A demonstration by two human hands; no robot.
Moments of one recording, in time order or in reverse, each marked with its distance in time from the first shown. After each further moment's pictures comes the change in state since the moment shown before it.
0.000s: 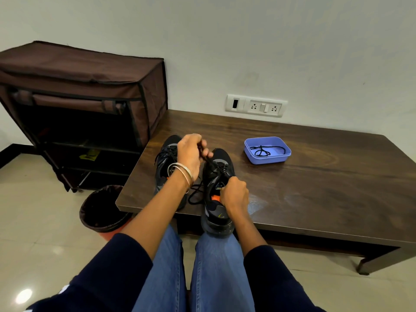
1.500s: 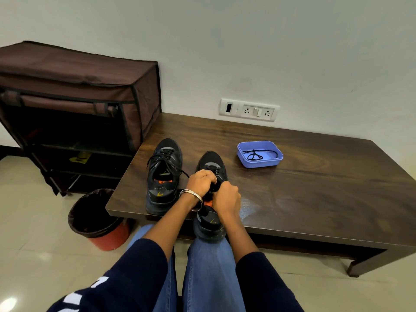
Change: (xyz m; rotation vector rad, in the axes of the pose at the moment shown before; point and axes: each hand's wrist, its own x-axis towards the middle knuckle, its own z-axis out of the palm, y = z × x) left_hand -0.007 -0.068 -0.014 0.941 -0.206 -0.085; right_hand 0.000 -0.001 0.004 -0.009 -0.005 0.009
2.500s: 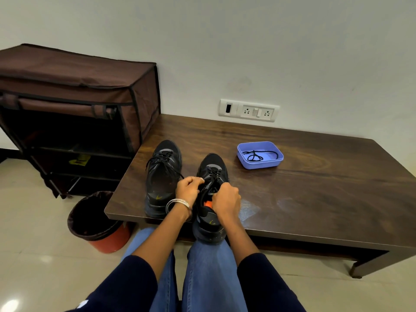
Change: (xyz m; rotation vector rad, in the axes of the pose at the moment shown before) left_hand -0.004 -0.027 -0.003 -0.416 0.251 -0.172; right_hand 0.005 0.000 0.000 -0.027 0.014 0.008
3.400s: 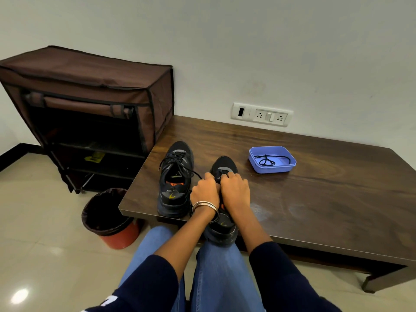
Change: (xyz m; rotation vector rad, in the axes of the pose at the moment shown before) left_hand -0.028 0.021 0.010 1.027 0.090 0.289; right_hand 0.022 -0.009 -0.005 -0.454 0.102 -0.546
